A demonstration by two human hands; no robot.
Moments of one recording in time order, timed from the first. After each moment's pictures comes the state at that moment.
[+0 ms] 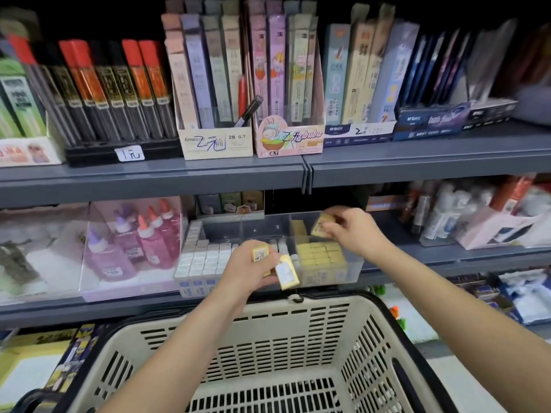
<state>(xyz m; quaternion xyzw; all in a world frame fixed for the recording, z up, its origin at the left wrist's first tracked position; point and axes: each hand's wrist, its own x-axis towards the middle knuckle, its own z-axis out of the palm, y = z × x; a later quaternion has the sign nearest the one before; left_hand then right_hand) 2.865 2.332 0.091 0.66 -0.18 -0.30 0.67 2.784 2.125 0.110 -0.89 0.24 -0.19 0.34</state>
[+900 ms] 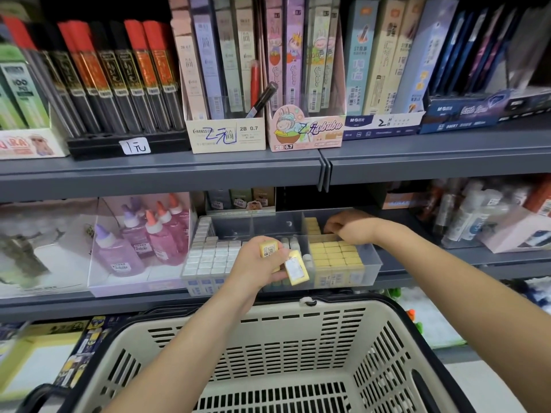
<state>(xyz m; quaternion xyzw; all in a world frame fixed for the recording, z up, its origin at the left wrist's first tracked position) 2.877 2.326 0.086 0.67 -0.16 -0.30 0.66 2.832 2.097 0.106 -0.97 0.18 0.13 0.13</state>
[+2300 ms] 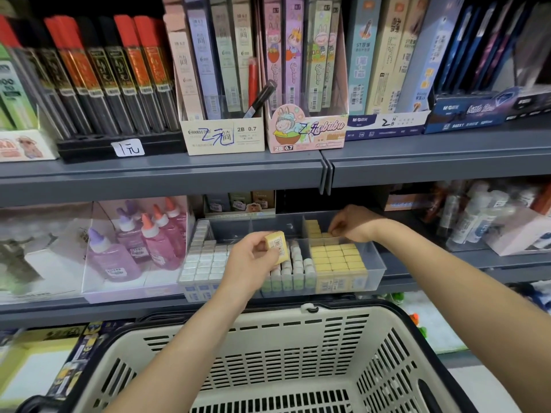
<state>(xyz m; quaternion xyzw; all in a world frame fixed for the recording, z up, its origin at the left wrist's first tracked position) 2.886 2.326 0.087 0.71 -0.22 -0.19 0.64 2.839 2.084 0.101 -0.96 0.19 0.06 0.18</state>
